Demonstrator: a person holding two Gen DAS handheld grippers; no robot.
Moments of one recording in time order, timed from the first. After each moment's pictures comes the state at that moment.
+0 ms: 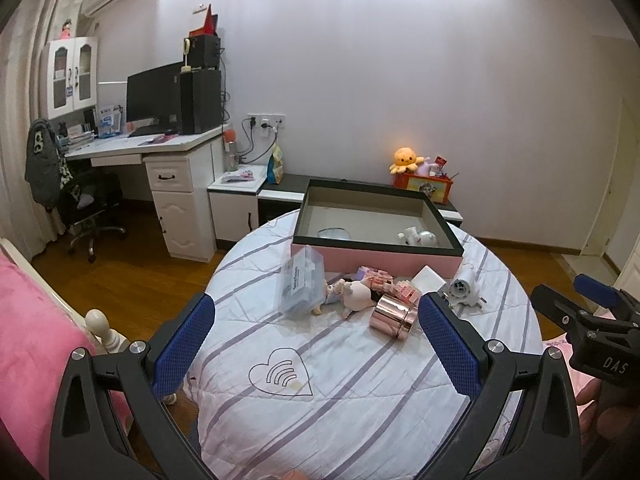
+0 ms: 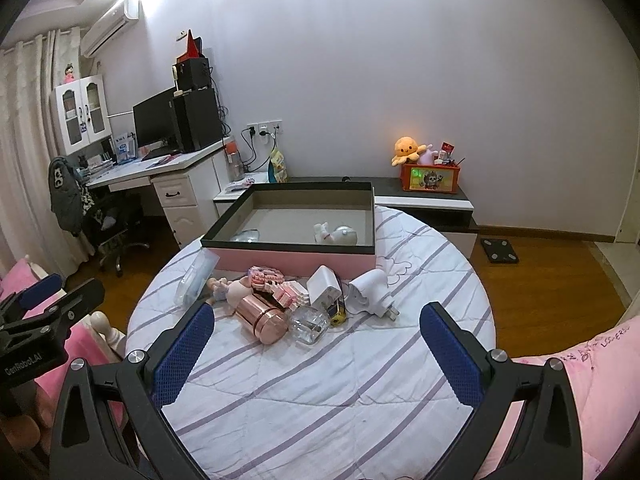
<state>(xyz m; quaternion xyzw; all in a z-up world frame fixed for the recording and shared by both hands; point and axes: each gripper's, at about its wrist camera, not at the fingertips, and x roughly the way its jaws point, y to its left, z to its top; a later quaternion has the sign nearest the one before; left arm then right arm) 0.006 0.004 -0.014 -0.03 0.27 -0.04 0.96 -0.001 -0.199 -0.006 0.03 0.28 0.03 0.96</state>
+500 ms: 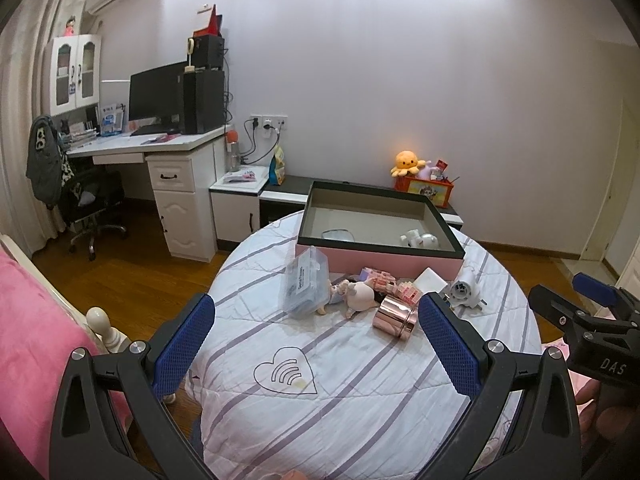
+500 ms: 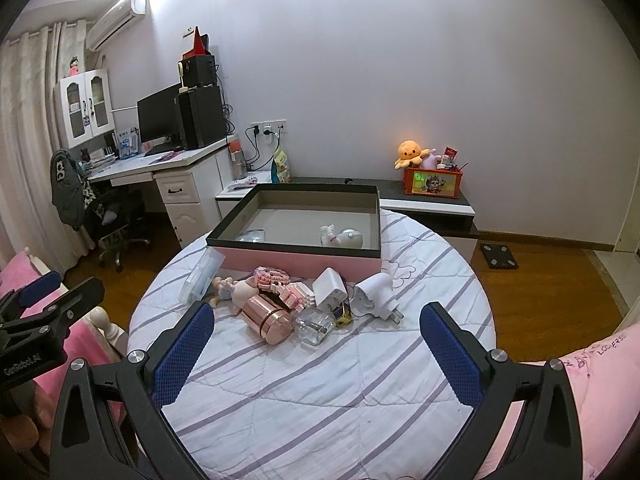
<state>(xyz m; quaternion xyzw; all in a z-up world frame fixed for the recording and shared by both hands) 0.002 0.007 -0.014 -0.03 0.26 -0.04 0.96 -0.003 -0.188 -0.004 0.02 0.28 0.04 0.96</state>
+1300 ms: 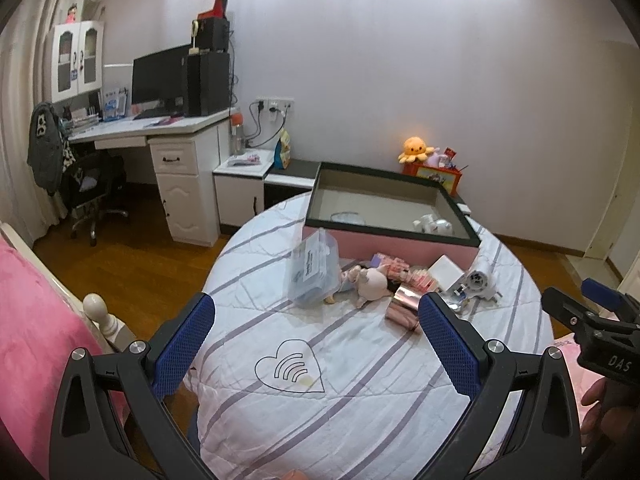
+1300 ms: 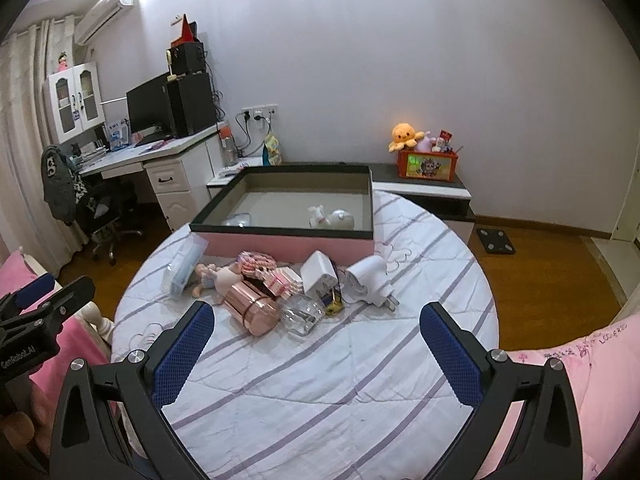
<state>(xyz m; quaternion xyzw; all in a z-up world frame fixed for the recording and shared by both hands) 0.026 0.010 -0.038 -0.04 0.30 -0.03 0.95 0.017 -0.199 -0.025 0.03 0.31 0.02 0.95</state>
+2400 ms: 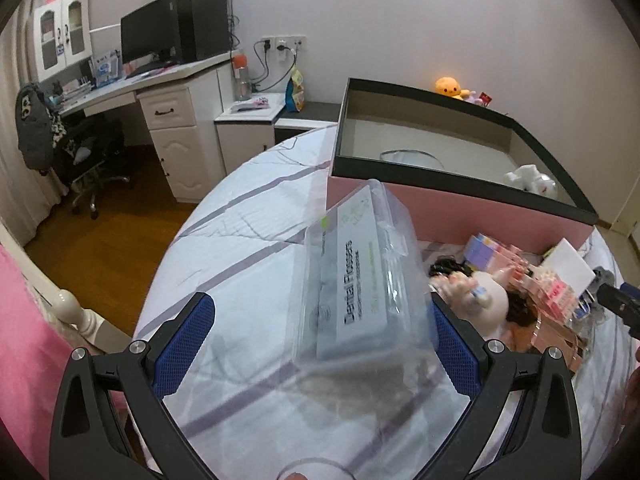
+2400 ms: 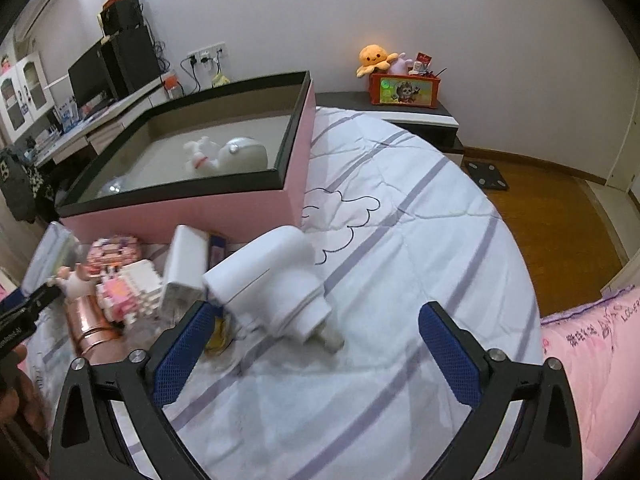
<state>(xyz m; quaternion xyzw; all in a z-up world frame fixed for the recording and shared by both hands) 0.178 0.009 -0.141 -0.02 0.39 0.00 0.92 0.154 -0.269 -0.126 0.06 0.43 -0.02 0.90</state>
